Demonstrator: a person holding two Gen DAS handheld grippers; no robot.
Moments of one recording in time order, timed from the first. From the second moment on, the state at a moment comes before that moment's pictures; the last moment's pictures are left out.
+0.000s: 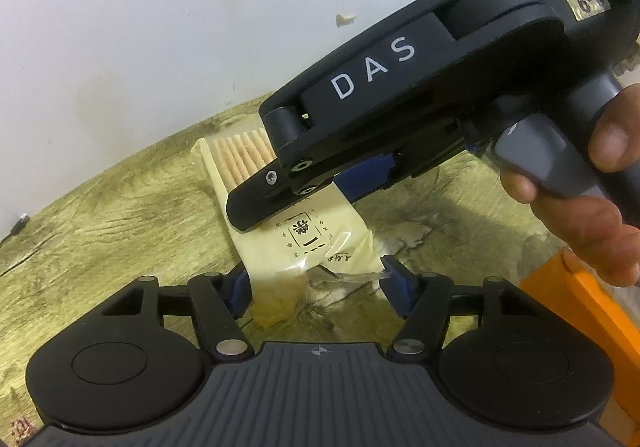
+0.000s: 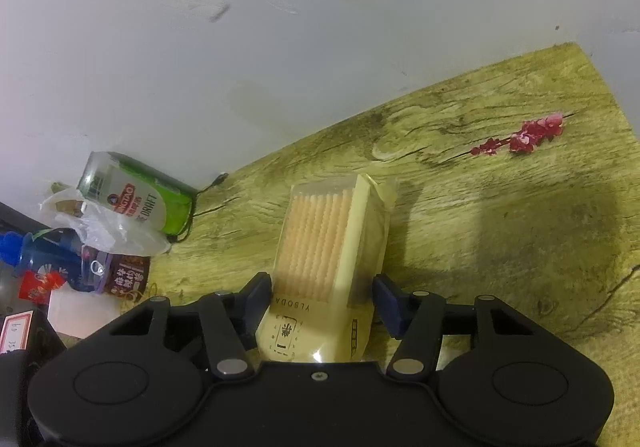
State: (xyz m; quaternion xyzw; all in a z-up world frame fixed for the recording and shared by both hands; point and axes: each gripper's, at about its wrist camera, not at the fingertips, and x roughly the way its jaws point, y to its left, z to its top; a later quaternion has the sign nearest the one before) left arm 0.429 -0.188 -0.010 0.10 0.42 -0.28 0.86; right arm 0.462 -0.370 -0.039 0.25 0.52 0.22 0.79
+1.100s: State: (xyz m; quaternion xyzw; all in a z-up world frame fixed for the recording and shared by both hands) left arm 0.193 -0.213 0.054 0.08 0.37 -0.32 0.87; right arm 0.229 -0.381 0.056 0.19 0.48 0.22 0.83
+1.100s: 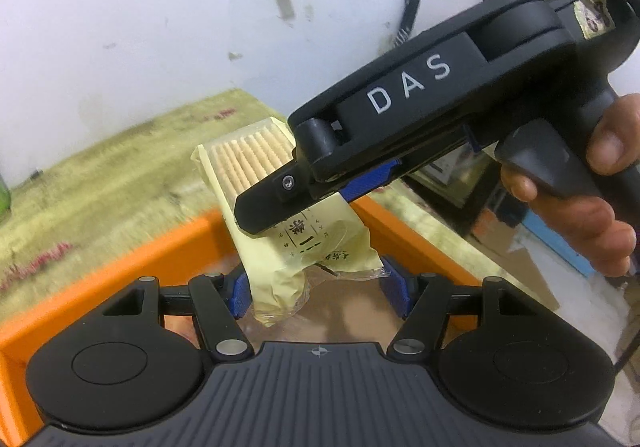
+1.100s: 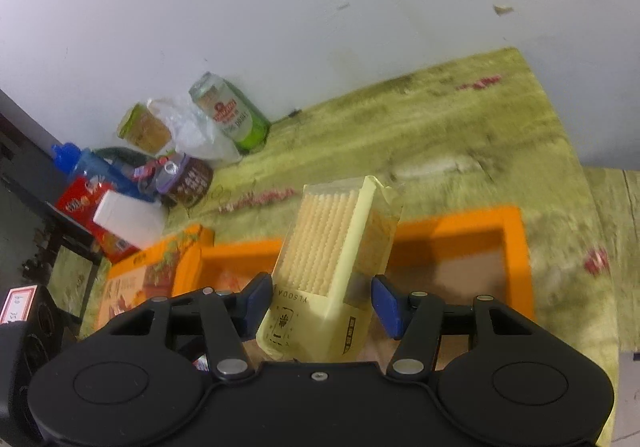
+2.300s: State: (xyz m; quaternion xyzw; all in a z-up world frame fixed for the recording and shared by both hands) left arm 0.073 -0.133 0.024 0.03 0.26 -0.30 0.91; right arm 0.123 -0.412 0.013 0.17 0.36 0.18 0.90
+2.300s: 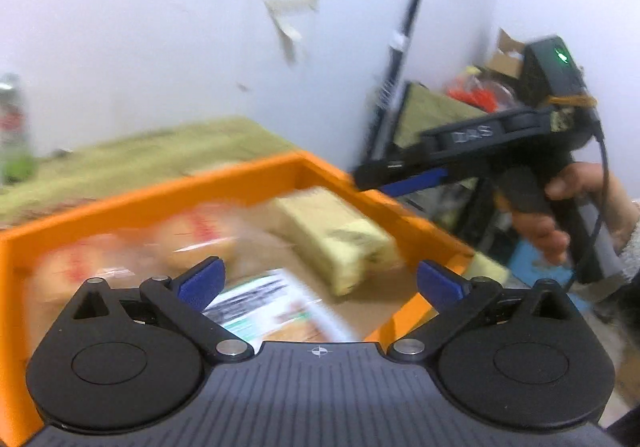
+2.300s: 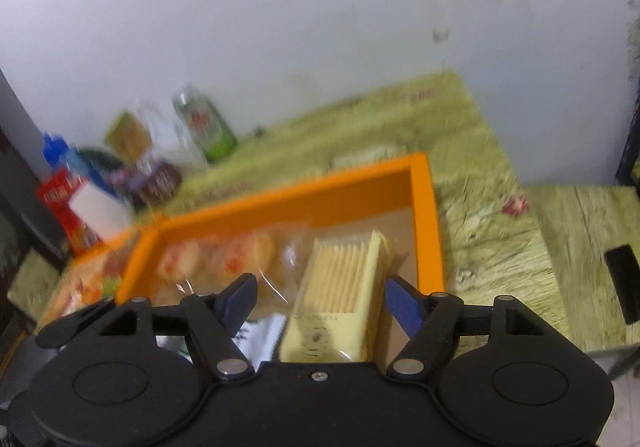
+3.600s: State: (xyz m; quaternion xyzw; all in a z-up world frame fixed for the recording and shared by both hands) left arm 0.055 -0.033 -0.025 -0.03 0.23 -0.26 0.94; right arm 0.176 -0.339 -0.022 0.01 0.46 0.10 0.88
